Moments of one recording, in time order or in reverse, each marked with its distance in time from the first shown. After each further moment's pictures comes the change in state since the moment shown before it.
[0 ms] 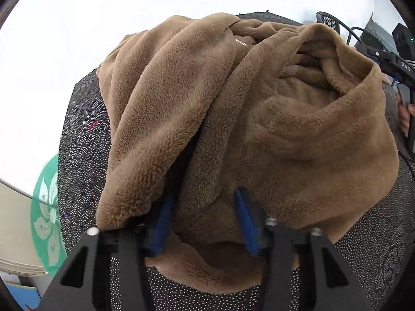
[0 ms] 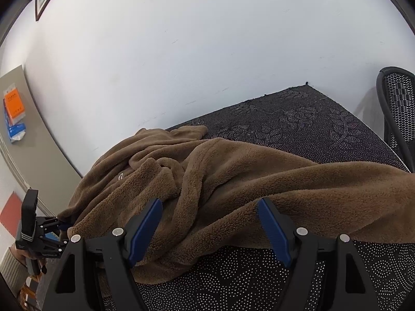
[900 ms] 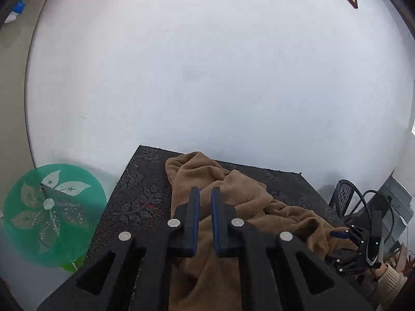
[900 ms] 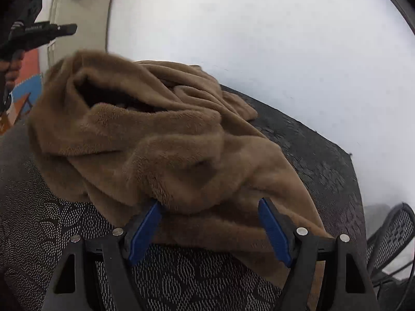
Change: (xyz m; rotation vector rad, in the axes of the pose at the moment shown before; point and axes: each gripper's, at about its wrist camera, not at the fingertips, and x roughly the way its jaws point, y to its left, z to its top) left arm -0.145 0.076 -0.009 -0.572 -0.628 0.015; right arm 0.046 0.068 -0.010 -0.747 0.197 -0.013
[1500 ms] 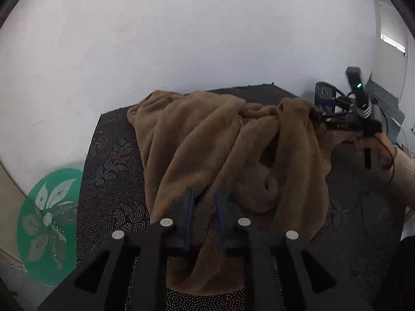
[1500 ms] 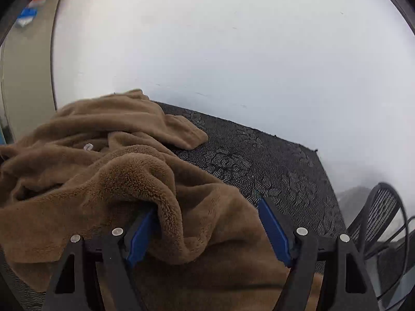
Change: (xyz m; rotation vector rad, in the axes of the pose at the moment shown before) left arm 0.038 -0.035 -0.080 0.403 0.331 -0.096; right arm -0.001 -0.034 0.036 0.281 -0.079 -0.167
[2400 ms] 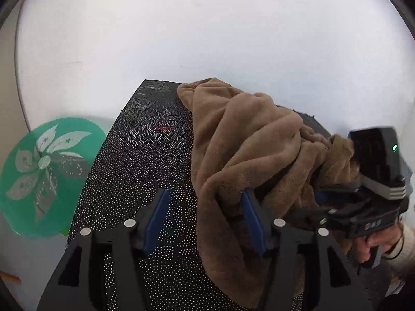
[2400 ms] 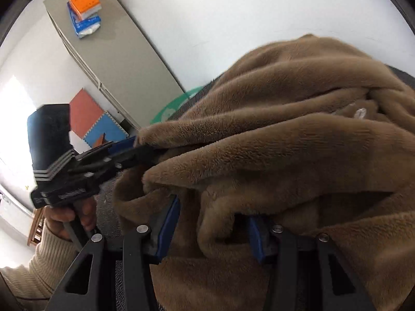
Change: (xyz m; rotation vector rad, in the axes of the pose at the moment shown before) left arm 0.011 0.065 -0.031 -0.384 -0.070 0.045; right arm 0.060 0.188 -0.008 0.058 0.329 0.763
